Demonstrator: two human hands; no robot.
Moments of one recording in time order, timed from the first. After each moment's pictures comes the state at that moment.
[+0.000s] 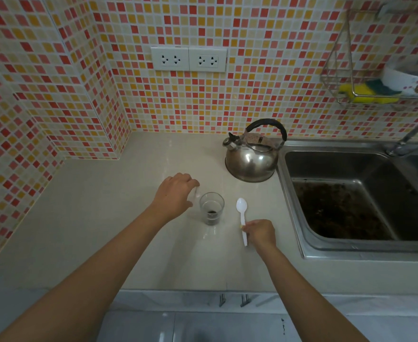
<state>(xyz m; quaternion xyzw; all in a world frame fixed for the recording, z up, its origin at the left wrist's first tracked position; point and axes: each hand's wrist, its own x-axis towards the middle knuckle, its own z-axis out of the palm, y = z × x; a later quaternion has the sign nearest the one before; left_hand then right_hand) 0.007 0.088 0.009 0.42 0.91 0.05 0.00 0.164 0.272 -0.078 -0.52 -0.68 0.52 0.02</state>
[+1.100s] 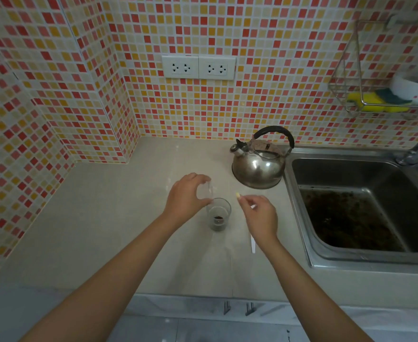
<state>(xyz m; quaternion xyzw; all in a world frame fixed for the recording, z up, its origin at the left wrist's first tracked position) 0.024 0.094 0.021 0.33 0.89 0.31 0.00 0.145 0.247 -0.009 -0.33 -0.81 0.43 0.22</state>
